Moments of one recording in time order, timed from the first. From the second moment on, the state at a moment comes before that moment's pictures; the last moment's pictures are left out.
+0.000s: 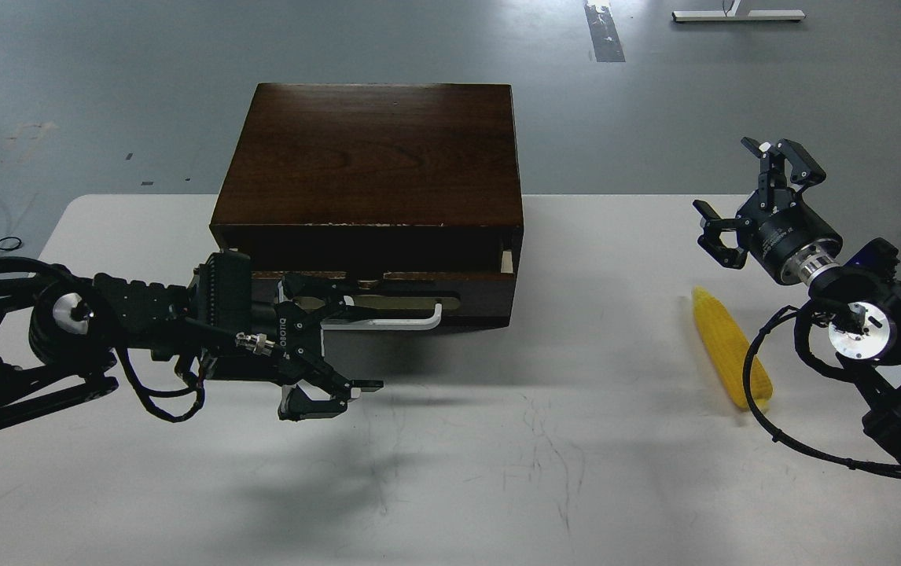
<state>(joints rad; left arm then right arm) -1.07 0.78 0.08 -1.47 2.18 0.18 -0.49 0.59 -0.40 0.96 0.78 -0.26 0.31 0.12</state>
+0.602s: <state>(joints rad) -1.07 0.79 0.08 -1.51 2.18 0.18 -0.49 0.59 -0.40 0.96 0.77 -0.26 0.31 0.12</state>
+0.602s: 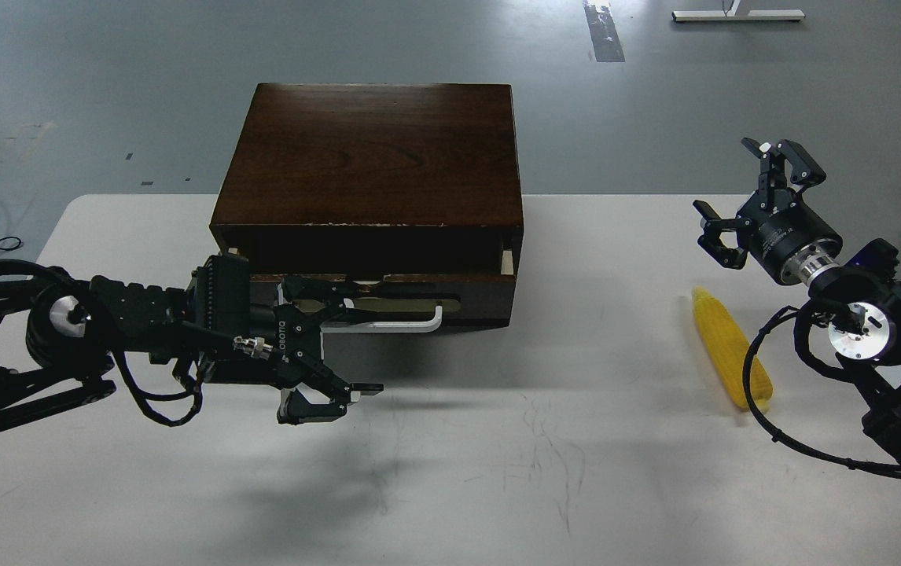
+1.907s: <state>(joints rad) -1.03 0.87 0.07 -1.59 2.18 0.18 -0.49 0.59 -0.40 0.96 0.75 -0.26 0.31 0.12</state>
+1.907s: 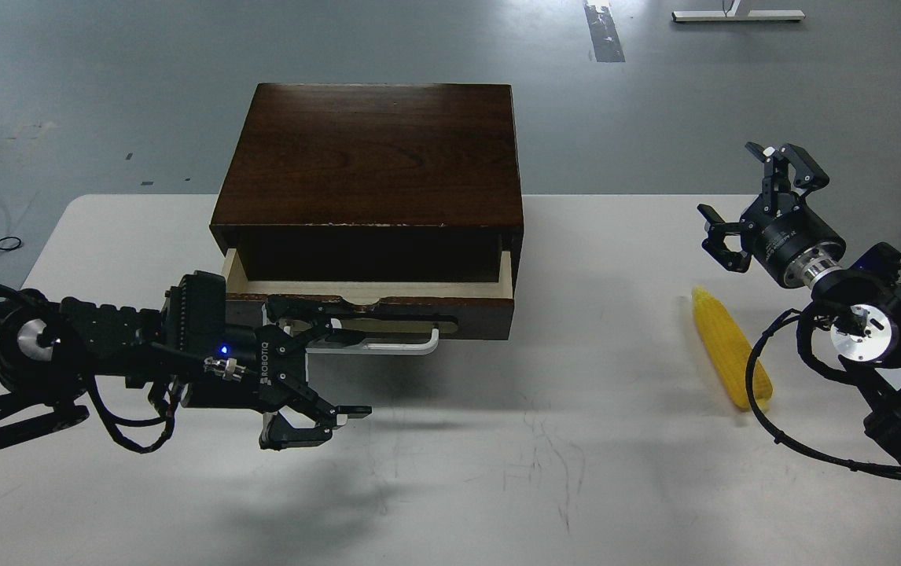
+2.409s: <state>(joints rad) -1.03 0.87 0.07 -1.61 2.18 0.18 -0.49 0.59 -0.40 0.96 0.75 -0.26 0.31 0.12</state>
